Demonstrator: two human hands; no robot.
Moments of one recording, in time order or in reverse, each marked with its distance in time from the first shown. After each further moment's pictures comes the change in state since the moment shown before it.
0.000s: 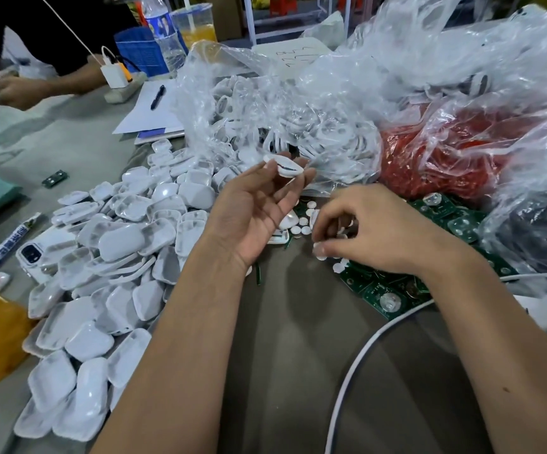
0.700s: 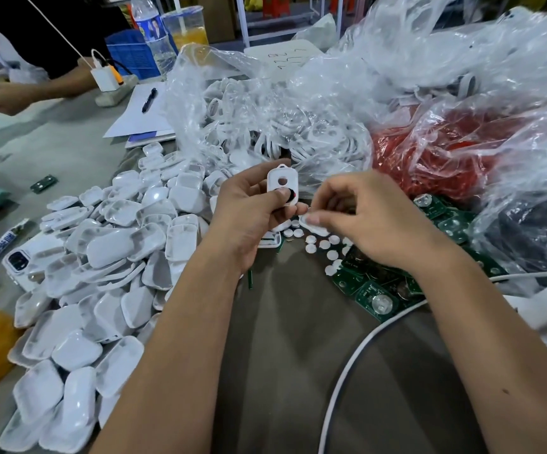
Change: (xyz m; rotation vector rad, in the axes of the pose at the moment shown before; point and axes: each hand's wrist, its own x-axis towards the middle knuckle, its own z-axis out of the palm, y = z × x) left_hand 0.004 -0.012 -0.003 0.574 0.102 0.157; right_hand 0.001 0.003 0.000 0.254 0.172 0.078
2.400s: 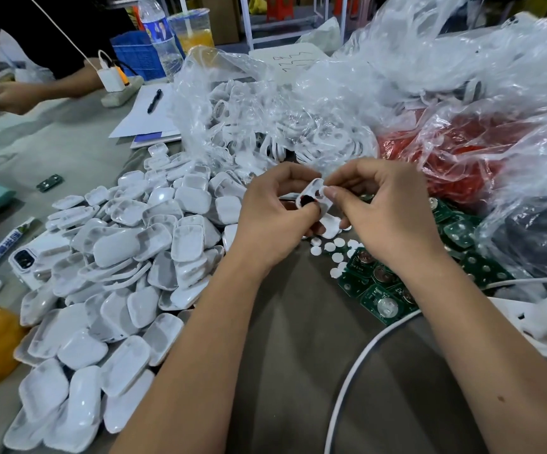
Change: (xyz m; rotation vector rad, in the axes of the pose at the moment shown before) left_hand -0.009 -0.007 0.017 0.345 -0.073 0.251; right_hand 0.002 -0.003 0.011 0.104 0.394 -0.006
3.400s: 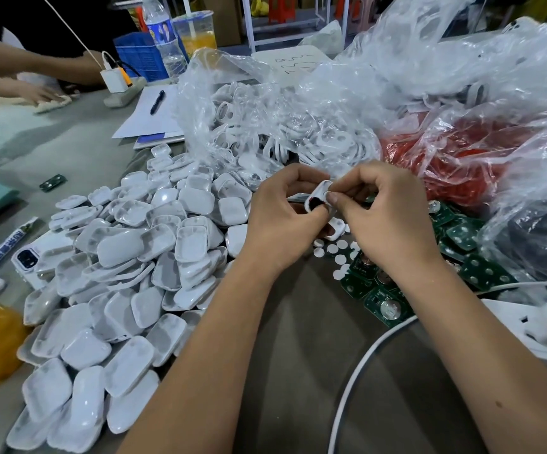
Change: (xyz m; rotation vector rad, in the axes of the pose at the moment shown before) left_hand 0.000 -0.003 0.005 0.045 0.017 0.058; right_hand -0.001 -0.002 0.005 -0.110 0.054 0.015
